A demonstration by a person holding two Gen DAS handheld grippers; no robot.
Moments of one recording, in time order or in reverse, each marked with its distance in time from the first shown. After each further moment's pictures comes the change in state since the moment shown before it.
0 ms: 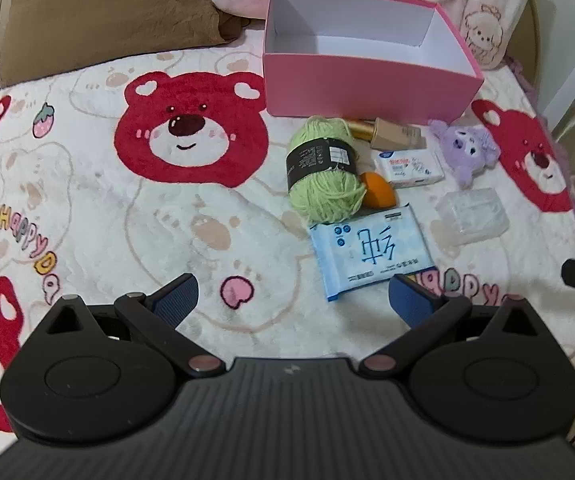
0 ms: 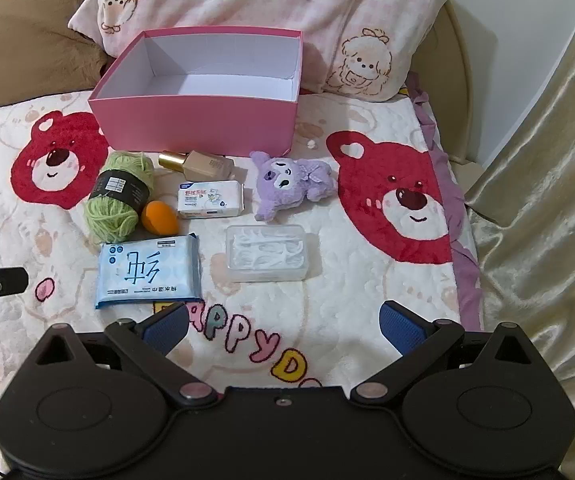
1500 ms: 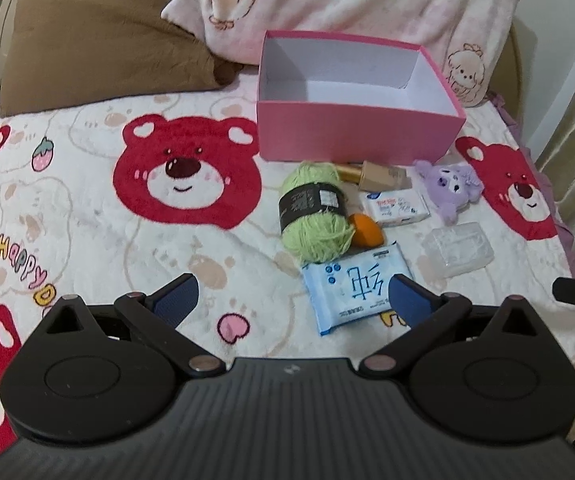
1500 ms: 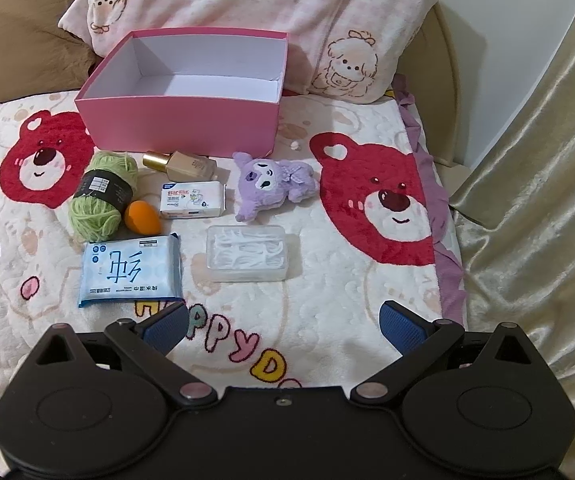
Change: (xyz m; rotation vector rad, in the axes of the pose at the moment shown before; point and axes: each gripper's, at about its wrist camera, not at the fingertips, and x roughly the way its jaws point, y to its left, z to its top) left arm -0.019 -0.001 0.001 0.018 -0.137 -0.019; right arm -0.003 -0.011 -0.001 -0.006 -0.005 -0.034
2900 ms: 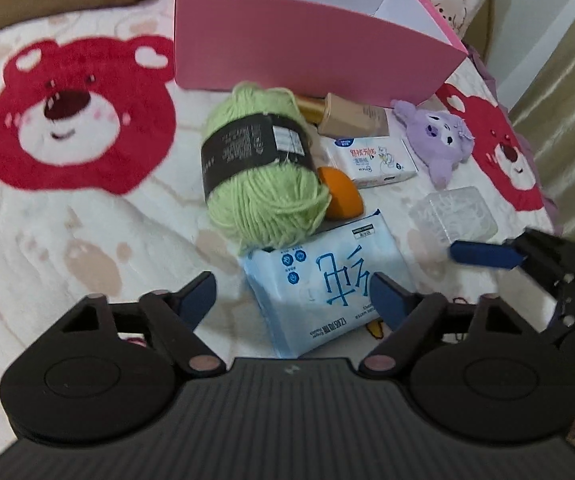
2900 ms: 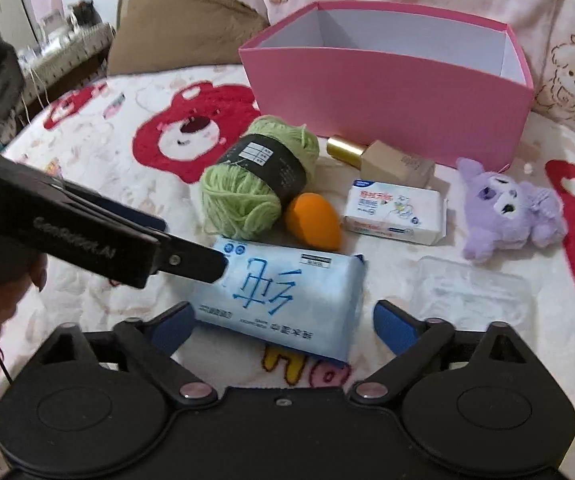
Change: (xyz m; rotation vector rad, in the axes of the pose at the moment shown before) left arm 0.144 0.007 -0.011 -0.014 0.153 -0.263; right arm 0.127 0.067 -0.017 -0.214 -0.136 0.530
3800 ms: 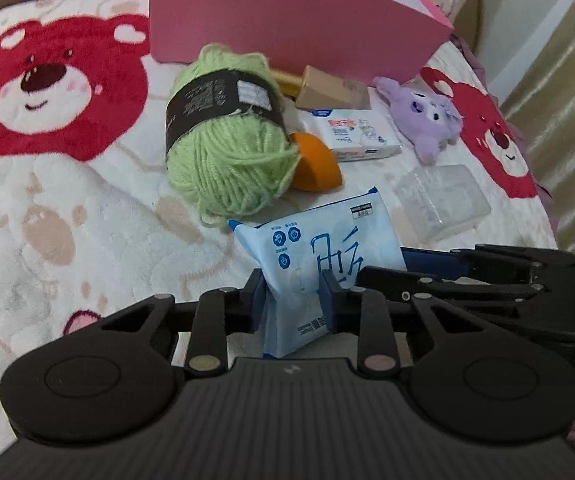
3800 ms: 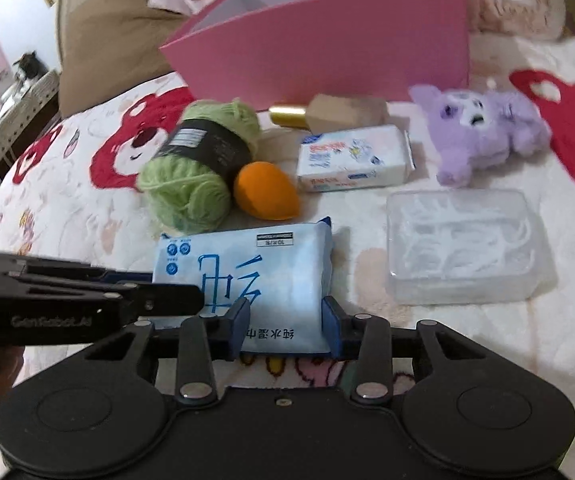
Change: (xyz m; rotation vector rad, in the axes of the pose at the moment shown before) left arm 0.013 -0.019 -0.023 0.009 -0.023 -0.018; right arm 0.018 -0.024 -0.019 0.216 0.024 -0.004
